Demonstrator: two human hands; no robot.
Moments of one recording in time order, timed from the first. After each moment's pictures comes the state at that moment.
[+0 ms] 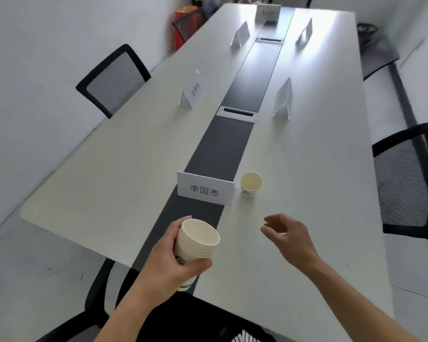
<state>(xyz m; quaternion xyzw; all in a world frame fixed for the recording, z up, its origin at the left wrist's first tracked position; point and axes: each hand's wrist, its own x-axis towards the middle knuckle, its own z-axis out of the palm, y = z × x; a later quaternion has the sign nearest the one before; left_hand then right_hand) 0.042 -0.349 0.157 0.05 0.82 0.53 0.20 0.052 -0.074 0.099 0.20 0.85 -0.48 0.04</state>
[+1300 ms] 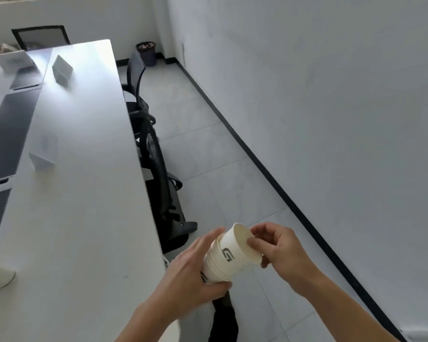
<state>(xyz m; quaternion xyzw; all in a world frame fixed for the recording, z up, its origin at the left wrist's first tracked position) 0.267 0.167 0.148 0.54 0.73 0.31 0.28 0.424 0.310 0.162 0.42 0.62 -0.65 -0.15</state>
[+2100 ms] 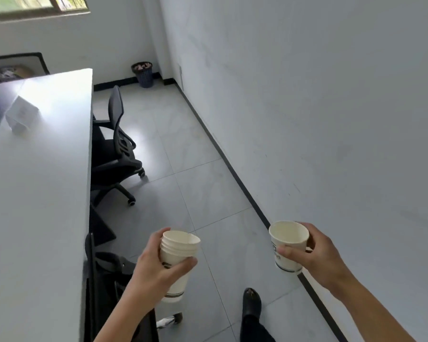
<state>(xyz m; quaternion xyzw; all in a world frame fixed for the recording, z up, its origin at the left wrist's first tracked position) 0.003 0.569 0.151 0.29 0.79 0.45 0.32 0.247 0.774 0.144 0.45 0.65 -0.58 -0.19</state>
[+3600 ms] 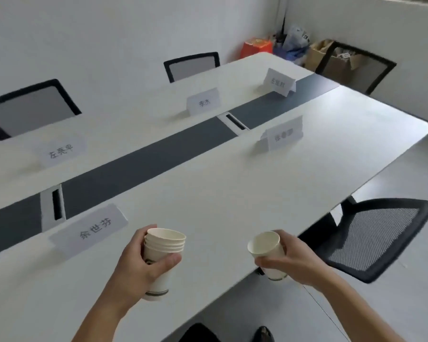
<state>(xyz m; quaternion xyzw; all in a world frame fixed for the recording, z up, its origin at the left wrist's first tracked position) -0.577 0.610 0.175 -0.31 0.74 0.59 -0.03 -0.747 0.879 0.128 -0.10 0.83 -0.41 0.35</state>
